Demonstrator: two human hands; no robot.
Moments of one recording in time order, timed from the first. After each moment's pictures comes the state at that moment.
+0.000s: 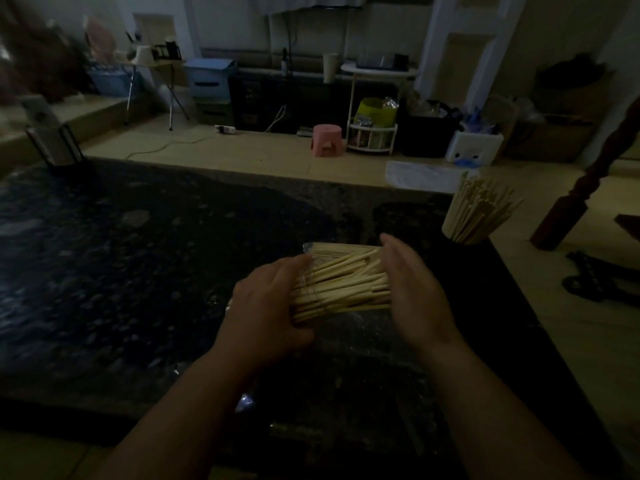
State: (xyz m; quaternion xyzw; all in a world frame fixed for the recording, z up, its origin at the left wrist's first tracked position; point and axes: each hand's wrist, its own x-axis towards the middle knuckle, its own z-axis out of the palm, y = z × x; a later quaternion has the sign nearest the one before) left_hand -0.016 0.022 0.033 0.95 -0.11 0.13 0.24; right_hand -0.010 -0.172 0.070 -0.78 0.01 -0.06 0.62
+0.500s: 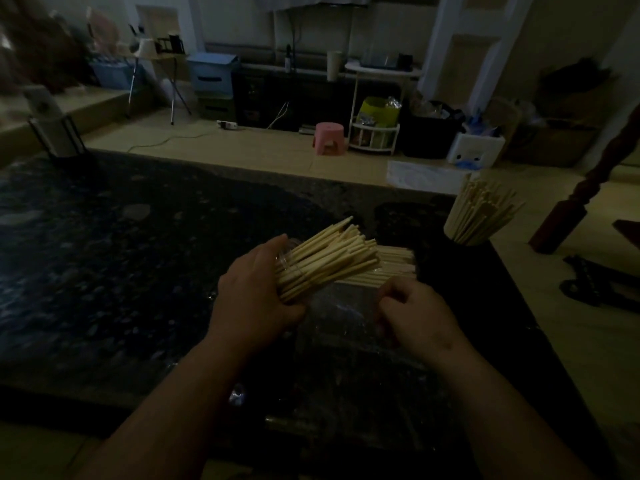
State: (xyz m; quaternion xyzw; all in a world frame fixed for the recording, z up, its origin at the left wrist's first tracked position) left_hand -0.007 0.031 0.034 0.94 -0.03 0.18 0.28; right_hand -0.008 -0.191 0.043 -0.89 0.01 0.02 0.46
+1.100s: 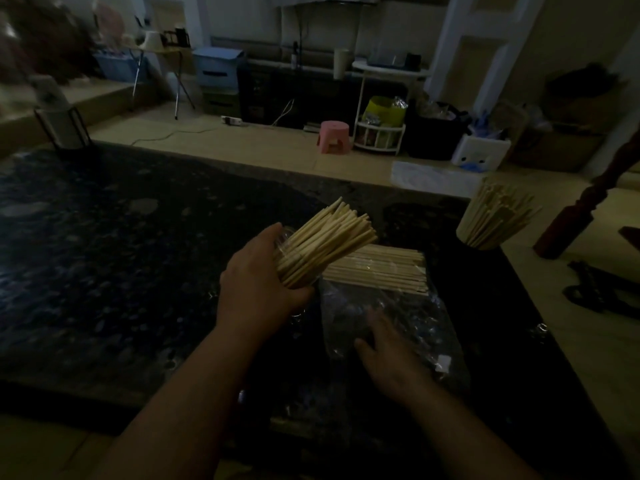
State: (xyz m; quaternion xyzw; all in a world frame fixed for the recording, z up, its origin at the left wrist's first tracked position) left_hand 0.008 0.042 0.030 0.92 0.03 0.20 0.34; right_hand 0.003 -0.173 -0.054 -0.96 -0.05 0.12 0.25
